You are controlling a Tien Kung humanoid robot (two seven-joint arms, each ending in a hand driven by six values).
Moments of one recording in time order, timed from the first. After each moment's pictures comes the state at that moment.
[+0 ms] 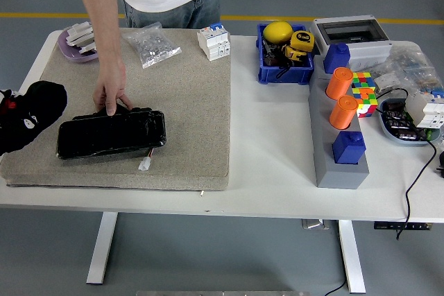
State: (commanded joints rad) left arm -0.10 0.46 -1.48 -1.35 1.78 0.02 0.25; right arm 0.10 -0.45 0.53 0.36 -0.35 -0.02 -0.21
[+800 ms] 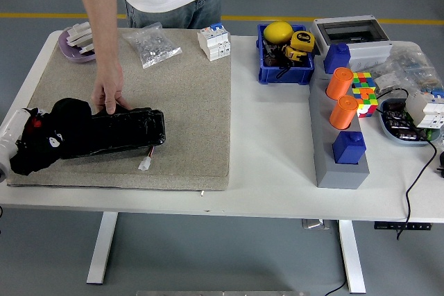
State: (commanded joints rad) left arm -0.04 0.39 -1.42 -1.41 1.74 0.05 0.24; right arm 0.10 -0.46 0.54 0.36 -0.37 -0.02 -0.20
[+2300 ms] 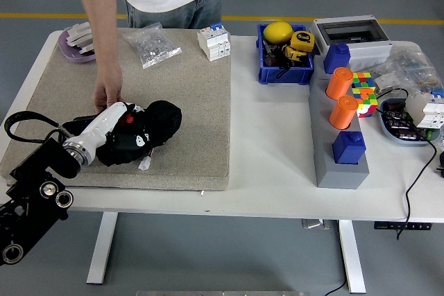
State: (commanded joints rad) left arm -0.27 0.34 -1.05 -1.38 1.68 0.03 0.25; right arm 0.11 -0.47 0.52 0.36 -0.37 -0.02 -0.21
